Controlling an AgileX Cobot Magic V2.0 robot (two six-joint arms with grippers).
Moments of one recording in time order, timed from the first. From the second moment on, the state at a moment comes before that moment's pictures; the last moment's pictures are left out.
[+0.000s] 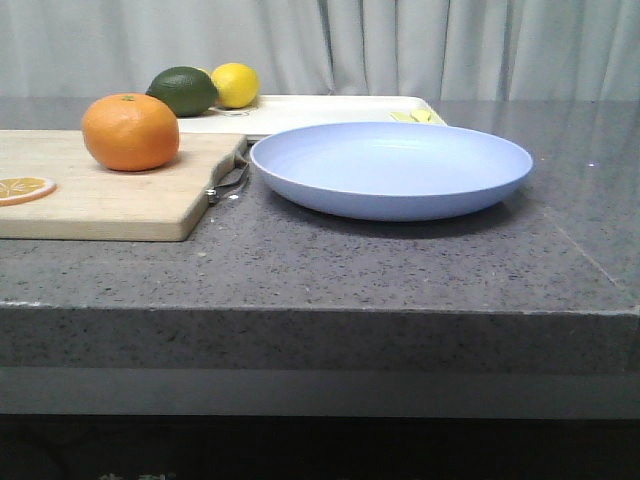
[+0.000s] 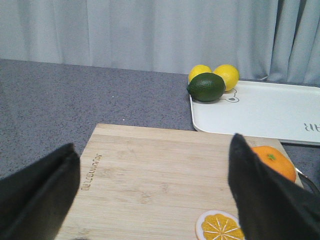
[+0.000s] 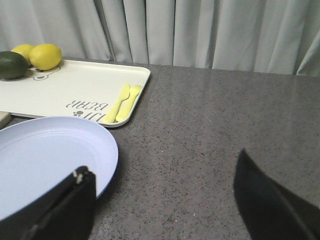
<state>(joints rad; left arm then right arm) -0.04 0.61 -0.50 0.02 0.09 -0.09 0.05 0.61 -0.56 0.19 0.19 -0.16</state>
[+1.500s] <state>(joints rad) -0.39 1.59 -1.42 0.03 0.71 -0.09 0.05 0.61 -0.56 0.19 0.19 -0.16</state>
